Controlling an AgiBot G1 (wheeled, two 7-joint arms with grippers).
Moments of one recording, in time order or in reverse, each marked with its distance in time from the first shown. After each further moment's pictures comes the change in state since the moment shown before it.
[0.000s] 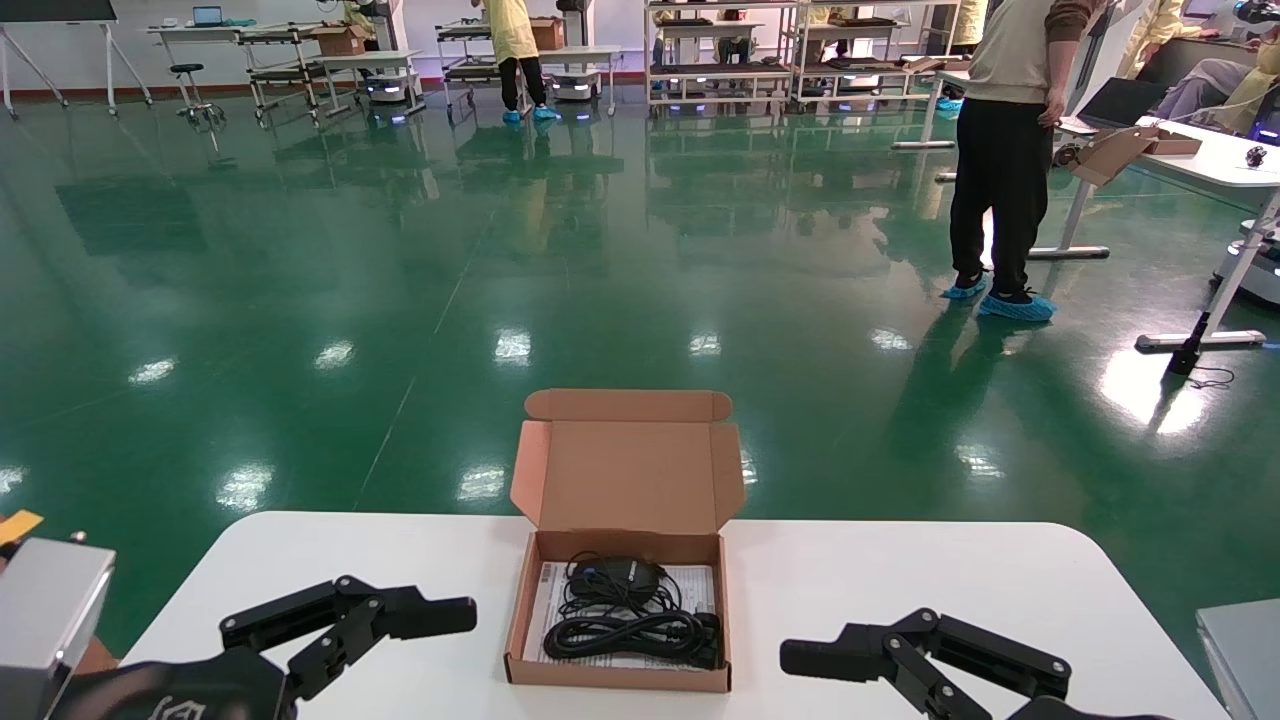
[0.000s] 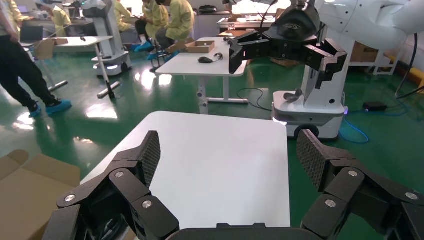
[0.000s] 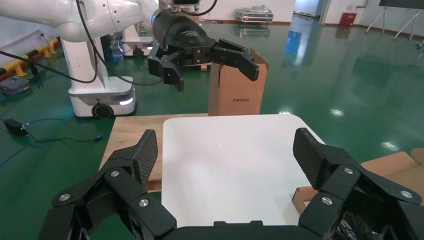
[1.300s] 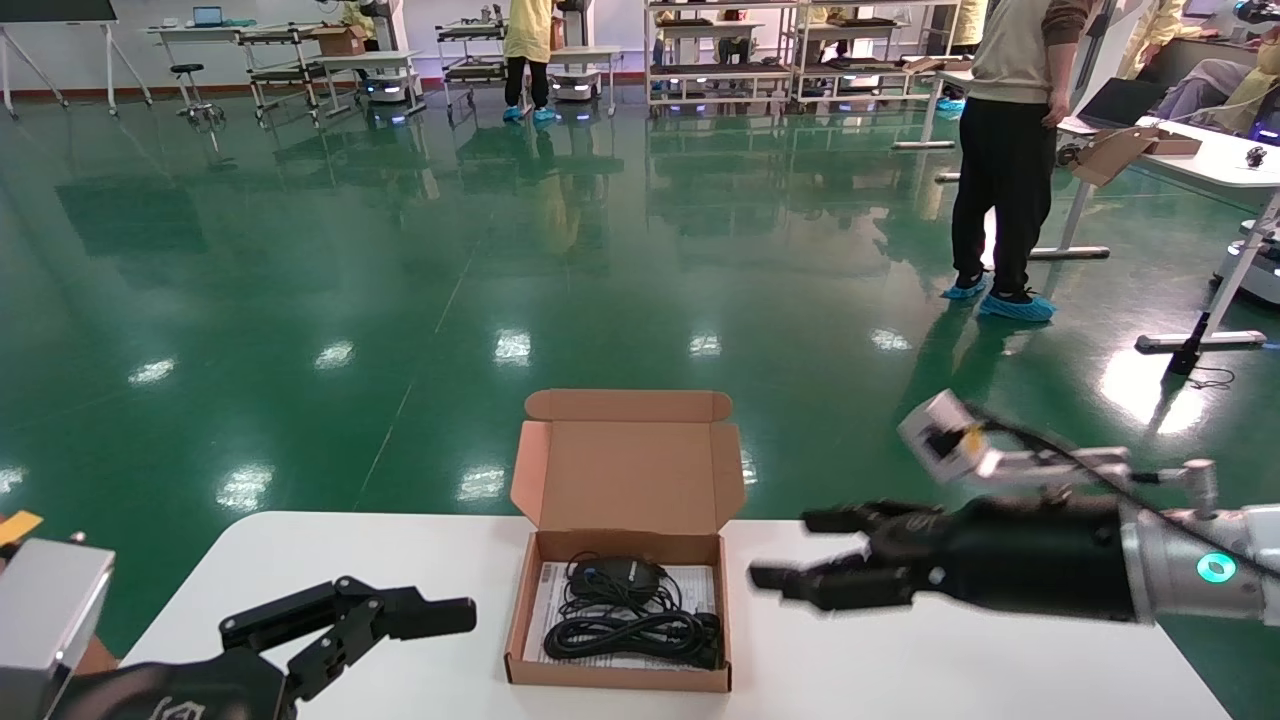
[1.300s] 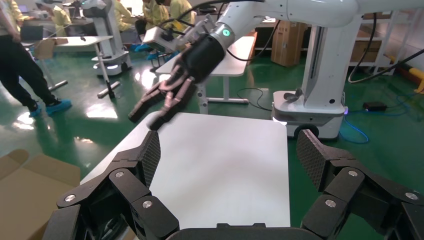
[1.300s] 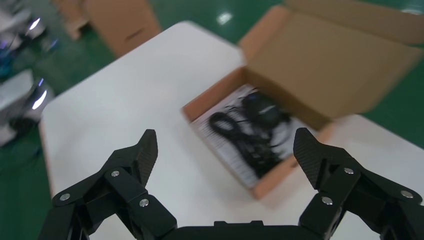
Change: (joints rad) left arm 0.000 0.000 0.000 0.000 0.000 -0.001 0.000; right arm 0.620 -0.367 -0.375 -0.926 -0.485 0.052 0.190
